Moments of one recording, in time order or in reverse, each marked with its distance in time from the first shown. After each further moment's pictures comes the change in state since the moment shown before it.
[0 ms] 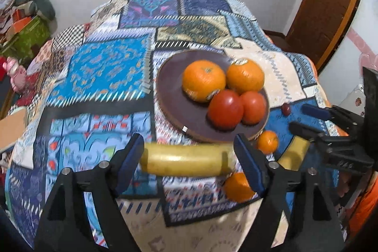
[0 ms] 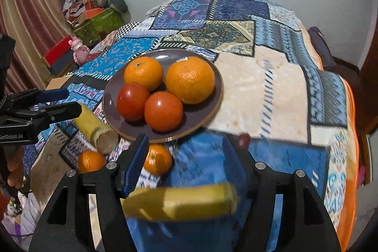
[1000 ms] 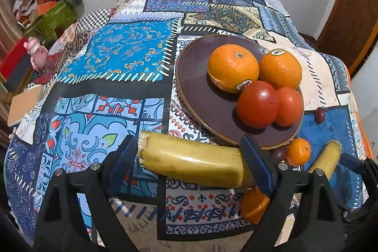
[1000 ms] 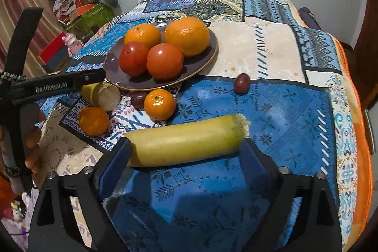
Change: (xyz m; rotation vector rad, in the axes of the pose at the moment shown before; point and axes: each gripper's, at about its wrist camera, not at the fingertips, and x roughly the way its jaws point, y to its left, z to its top) left arm 0.035 -0.003 -0.009 -0.104 0.013 0.165; right arm -0.001 0.009 -0.047 0.070 0.056 -0.022
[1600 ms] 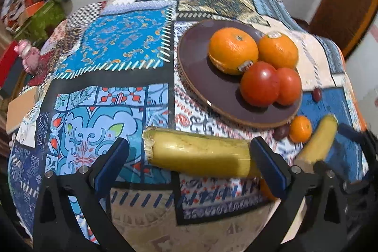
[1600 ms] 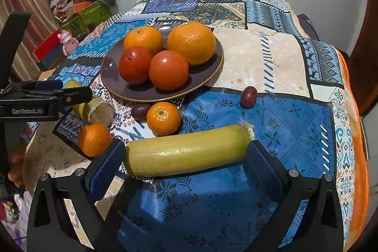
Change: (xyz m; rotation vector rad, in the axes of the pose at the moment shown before) left arm -0.004 0.014 -0.005 0.097 0.107 -0.050; right arm 0.007 0.011 0.010 -0.029 -0.008 -0.049
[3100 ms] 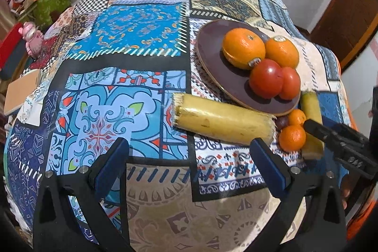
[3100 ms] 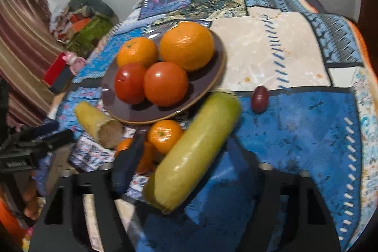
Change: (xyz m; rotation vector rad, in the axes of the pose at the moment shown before) left arm -0.017 0.024 -0.016 -0.125 -0.012 -0.024; right arm 0.016 -0.014 0.013 0.157 0.033 0.108
